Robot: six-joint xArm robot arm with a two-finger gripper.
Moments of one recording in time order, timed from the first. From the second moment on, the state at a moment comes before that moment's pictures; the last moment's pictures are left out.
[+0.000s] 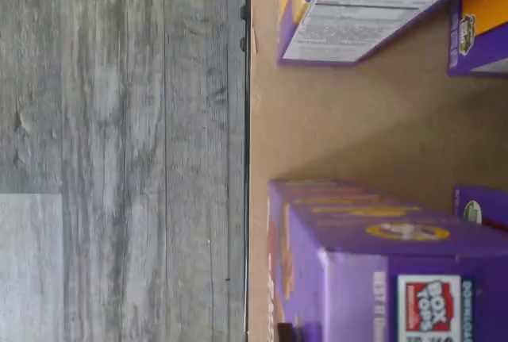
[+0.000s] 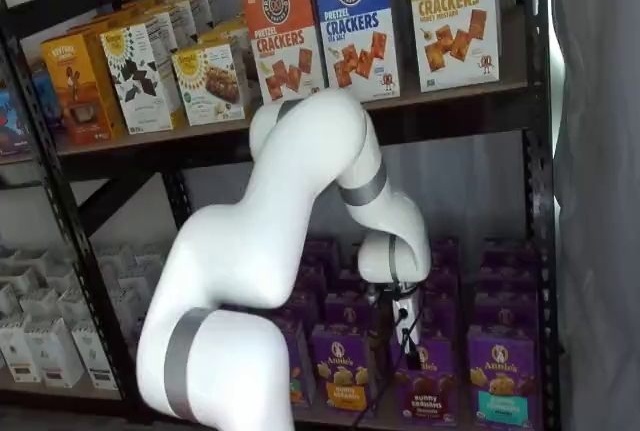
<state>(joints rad) -0.15 1.01 -1.42 -0.10 0.36 -1.63</state>
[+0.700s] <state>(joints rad) -0.15 0.95 -1.33 -0.11 0.35 -1.62</state>
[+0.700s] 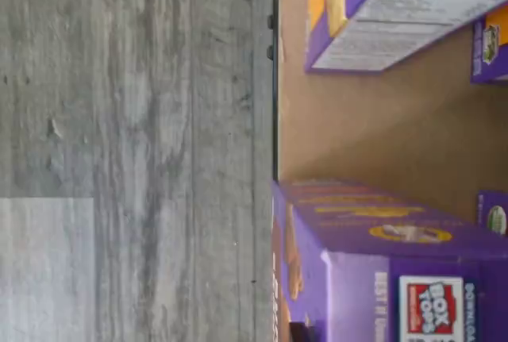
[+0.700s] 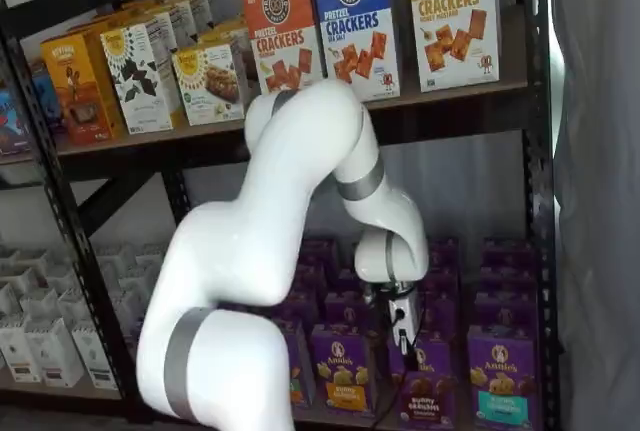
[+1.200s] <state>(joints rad) -0.14 0.78 -1.10 -0.06 0.32 -1.66</state>
